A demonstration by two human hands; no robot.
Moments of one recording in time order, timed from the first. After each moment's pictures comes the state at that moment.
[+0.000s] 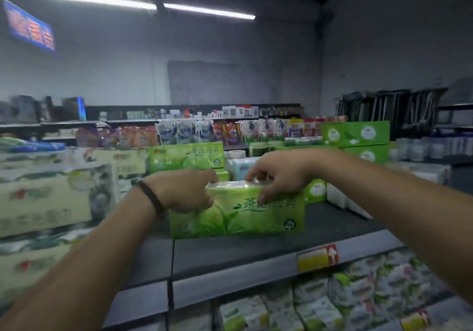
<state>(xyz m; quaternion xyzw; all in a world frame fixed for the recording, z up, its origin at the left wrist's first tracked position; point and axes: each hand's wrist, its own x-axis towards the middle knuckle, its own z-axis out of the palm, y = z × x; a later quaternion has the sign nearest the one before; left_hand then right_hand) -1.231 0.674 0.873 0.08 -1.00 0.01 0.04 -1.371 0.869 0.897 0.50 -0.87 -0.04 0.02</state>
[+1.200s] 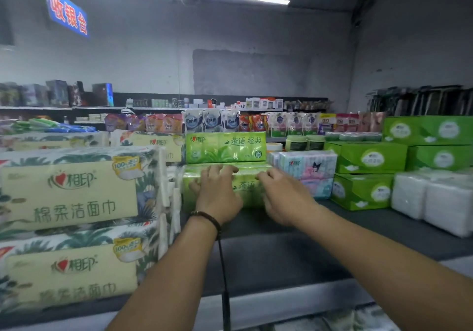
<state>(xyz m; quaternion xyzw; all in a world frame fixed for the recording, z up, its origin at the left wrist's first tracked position) -1.335 0.560 0.759 0.19 -0.91 -0.12 0.34 -1.409 0.720 0.773 0.41 -0.87 0.08 0.24</state>
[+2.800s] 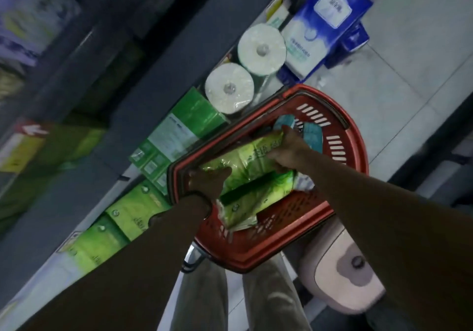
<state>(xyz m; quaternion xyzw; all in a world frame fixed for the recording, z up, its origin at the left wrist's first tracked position) -1.163 0.986 -0.231 0.36 -0.73 -0.47 -0.35 -1.220 1.216 -0.219 -0.30 -0.80 0.31 -0.43</state>
